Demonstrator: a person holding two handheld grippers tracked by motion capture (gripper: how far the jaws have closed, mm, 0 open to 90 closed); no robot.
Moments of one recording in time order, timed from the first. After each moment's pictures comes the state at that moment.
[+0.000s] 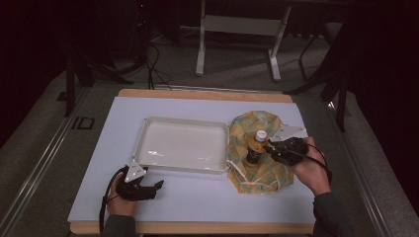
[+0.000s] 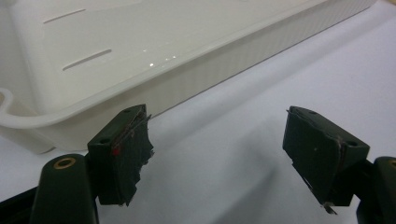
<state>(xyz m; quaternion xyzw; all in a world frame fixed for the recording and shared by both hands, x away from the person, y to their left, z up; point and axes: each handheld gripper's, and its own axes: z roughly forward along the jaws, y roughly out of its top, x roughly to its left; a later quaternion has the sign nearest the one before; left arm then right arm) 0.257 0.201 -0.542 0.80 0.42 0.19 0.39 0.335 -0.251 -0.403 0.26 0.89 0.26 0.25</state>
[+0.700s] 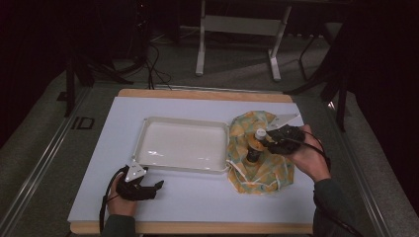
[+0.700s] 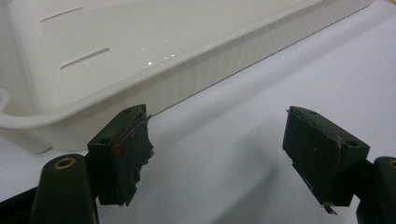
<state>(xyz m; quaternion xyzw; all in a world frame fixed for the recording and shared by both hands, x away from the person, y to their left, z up) 0.258 0.201 -0.542 0.80 0.42 0.19 0.39 0.360 -0.241 -0.387 0.26 0.91 0.25 0.23</state>
